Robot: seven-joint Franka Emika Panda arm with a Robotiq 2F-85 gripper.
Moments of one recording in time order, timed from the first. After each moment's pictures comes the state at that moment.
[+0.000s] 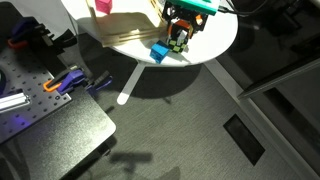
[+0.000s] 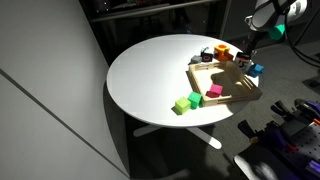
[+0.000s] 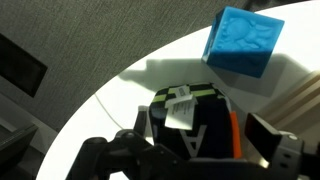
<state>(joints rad) -0.24 0.50 -0.07 -2.07 -0.19 2.60 -0.56</state>
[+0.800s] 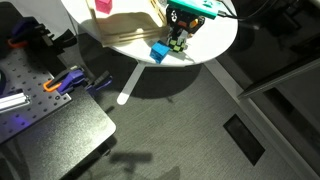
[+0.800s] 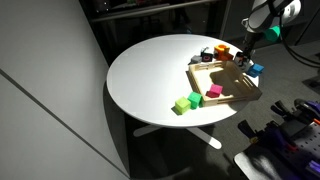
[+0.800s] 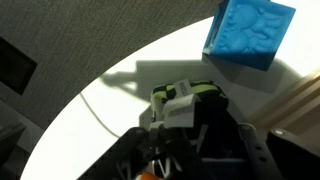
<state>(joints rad) -0.28 0.55 -0.03 -2.01 -0.18 2.57 -0.59</state>
